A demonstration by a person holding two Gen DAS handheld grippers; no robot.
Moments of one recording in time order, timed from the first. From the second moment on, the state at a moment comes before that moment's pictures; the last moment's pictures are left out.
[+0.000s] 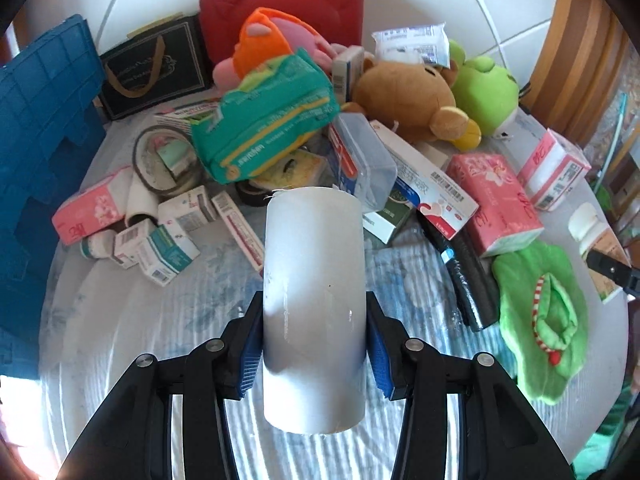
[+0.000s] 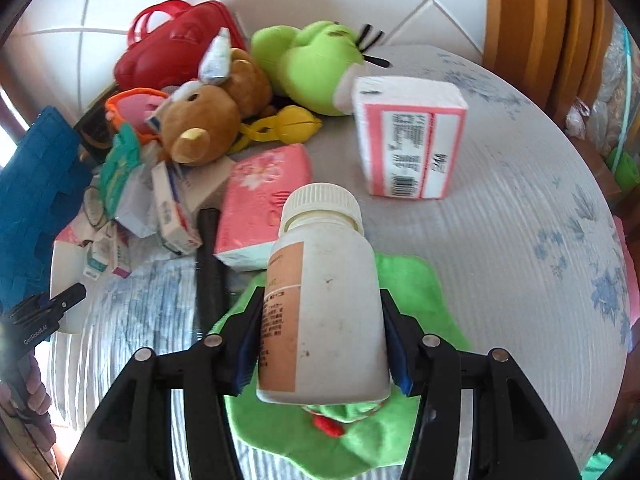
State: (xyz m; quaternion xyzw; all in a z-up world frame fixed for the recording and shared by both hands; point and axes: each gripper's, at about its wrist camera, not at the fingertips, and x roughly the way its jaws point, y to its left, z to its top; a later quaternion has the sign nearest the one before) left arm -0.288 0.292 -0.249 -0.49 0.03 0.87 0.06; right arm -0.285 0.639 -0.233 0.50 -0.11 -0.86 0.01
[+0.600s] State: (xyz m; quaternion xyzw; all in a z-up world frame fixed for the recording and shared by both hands) left arm -0.266 0.144 -0.115 -0.34 0.02 0.94 -0.04; right arm -0.318 0.332 -0.083 0.36 0.02 -0.91 0.20
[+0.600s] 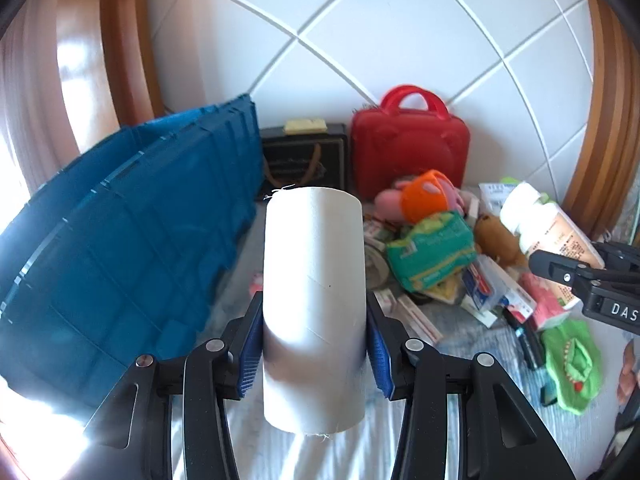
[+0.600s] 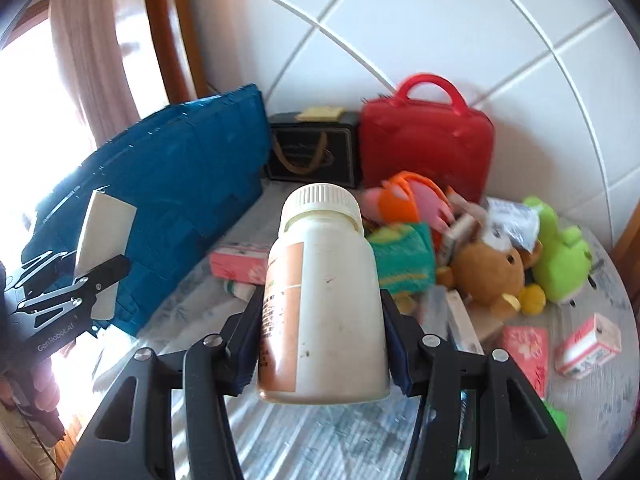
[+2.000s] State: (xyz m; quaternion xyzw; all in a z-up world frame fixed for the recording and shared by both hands) left arm -0.290 -0.223 -0.059 -0.32 -0.03 0.93 -0.17; right arm -0.352 -0.065 -0.009 0.28 0.07 -0.92 0.28
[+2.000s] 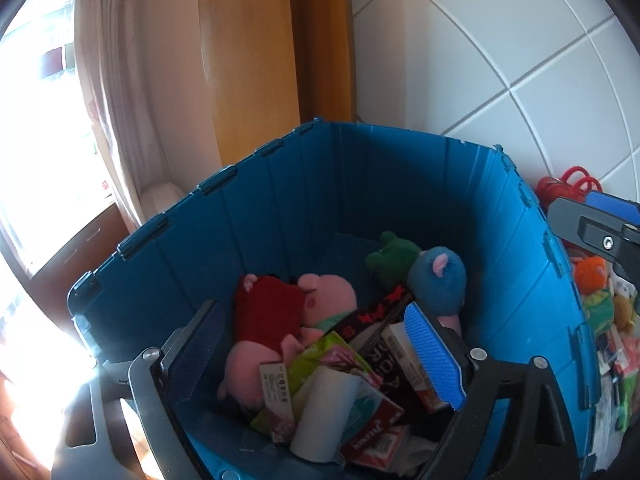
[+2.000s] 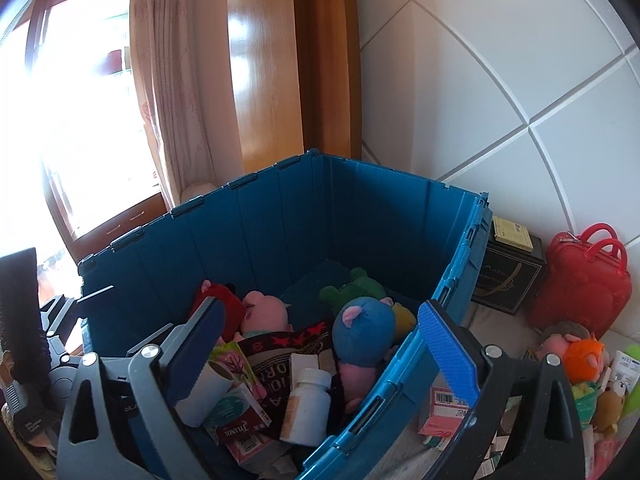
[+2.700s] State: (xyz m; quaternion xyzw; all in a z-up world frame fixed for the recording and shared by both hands) left arm -0.269 -0.121 -0.020 -0.26 -0.02 0.96 -0.08; right arm -0.310 0.087 -0.025 0.28 0.02 -0.95 0.16
